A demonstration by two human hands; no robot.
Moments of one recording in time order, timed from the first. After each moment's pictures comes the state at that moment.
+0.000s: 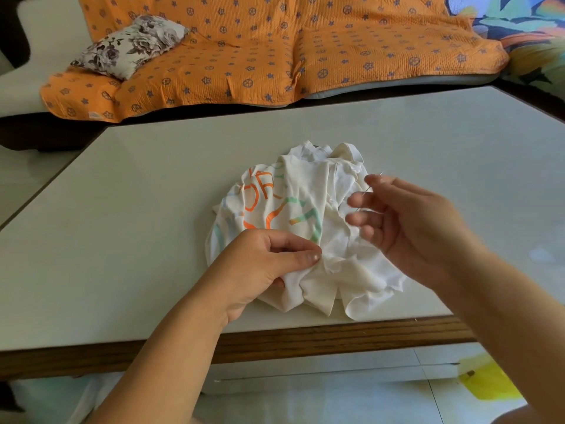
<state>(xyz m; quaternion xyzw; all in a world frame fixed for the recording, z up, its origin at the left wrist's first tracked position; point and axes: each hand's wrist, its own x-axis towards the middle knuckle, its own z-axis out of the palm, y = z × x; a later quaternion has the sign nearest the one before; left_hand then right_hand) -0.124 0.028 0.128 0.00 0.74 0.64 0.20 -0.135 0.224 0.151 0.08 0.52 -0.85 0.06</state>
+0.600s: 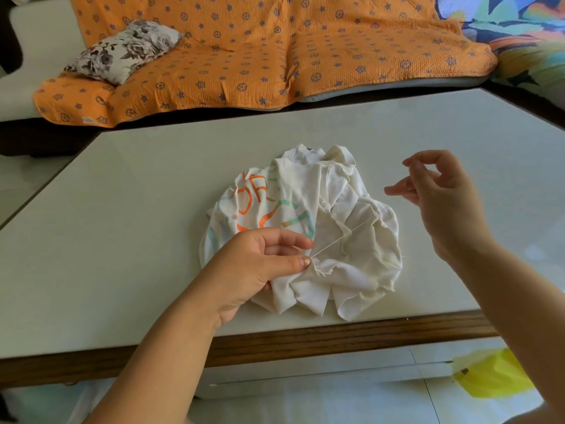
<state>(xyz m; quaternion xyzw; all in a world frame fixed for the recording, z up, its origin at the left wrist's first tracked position) -0.124 0.028 0.129 0.01 0.73 0.65 0.20 -0.165 0.272 0.127 0.10 0.74 -0.64 -0.20</state>
